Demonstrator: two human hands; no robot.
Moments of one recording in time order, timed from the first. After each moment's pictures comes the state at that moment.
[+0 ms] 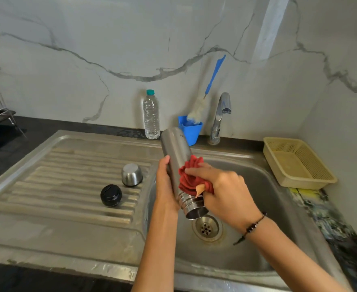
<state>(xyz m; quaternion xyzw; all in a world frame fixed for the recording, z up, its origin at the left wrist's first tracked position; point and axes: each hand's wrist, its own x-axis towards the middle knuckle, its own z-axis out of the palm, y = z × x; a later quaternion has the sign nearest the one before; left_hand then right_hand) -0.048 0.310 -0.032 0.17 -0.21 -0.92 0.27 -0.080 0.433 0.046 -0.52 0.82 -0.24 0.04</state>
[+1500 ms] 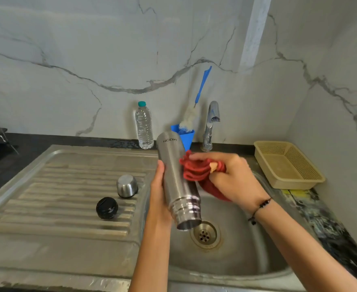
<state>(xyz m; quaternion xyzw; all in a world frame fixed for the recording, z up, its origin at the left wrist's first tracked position) -0.039 0.310 -0.026 0.15 -0.28 -0.91 0.26 -0.111 0.436 0.069 -0.47 0.77 -0.42 0.10</state>
